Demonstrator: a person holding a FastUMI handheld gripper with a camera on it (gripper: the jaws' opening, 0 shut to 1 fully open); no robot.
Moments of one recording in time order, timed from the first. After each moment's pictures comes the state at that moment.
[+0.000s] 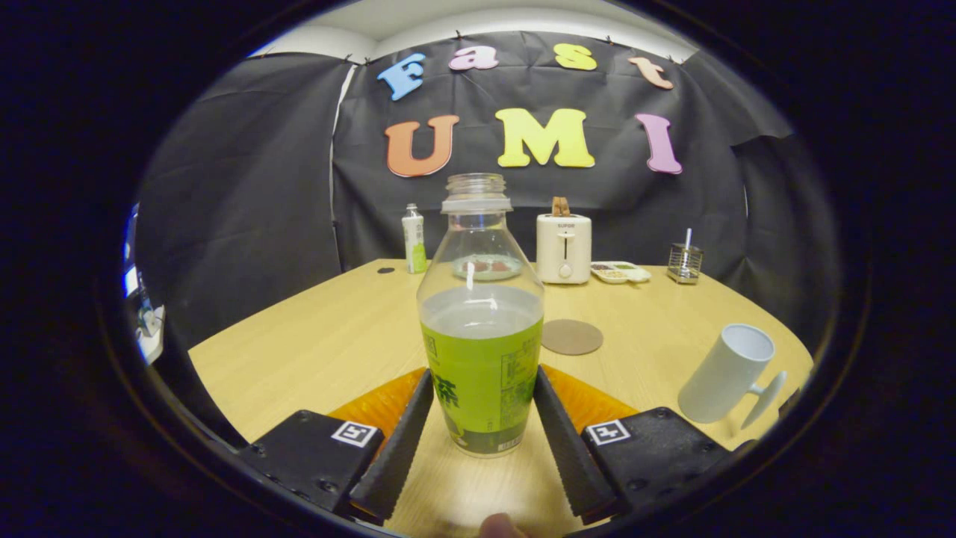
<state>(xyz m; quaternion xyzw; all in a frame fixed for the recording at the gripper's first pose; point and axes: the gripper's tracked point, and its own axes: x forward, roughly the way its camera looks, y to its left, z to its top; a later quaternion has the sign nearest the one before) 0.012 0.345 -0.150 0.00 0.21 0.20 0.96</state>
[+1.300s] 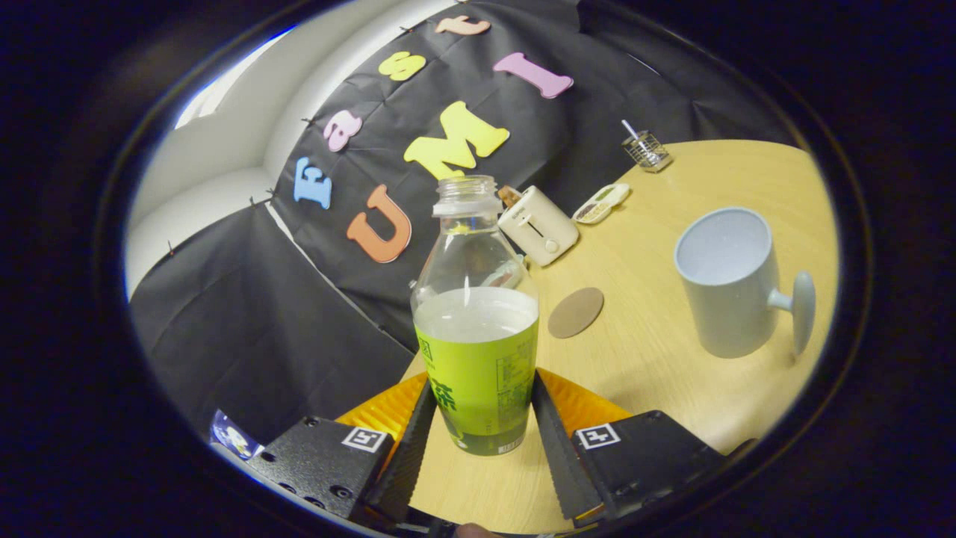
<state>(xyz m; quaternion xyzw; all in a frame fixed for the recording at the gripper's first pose) 0.013 0.286 -0.107 0.37 0.25 0.28 0.85</state>
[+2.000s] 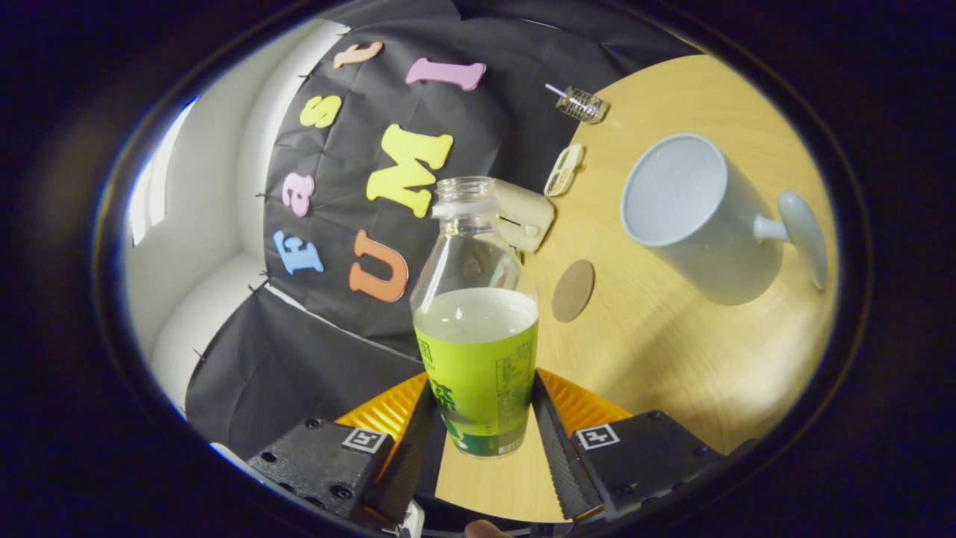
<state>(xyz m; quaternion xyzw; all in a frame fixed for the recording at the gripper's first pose) 0.021 0.276 -0.099 0.53 0.28 0.27 0.75</state>
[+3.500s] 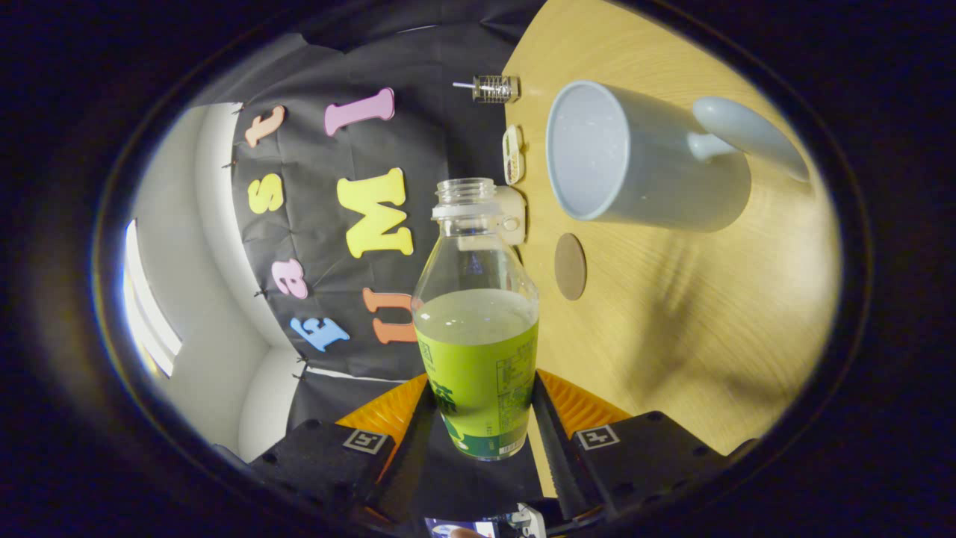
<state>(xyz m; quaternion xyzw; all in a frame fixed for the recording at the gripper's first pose) 0.029 0.257 -0.082 0.69 0.29 0.25 0.61</state>
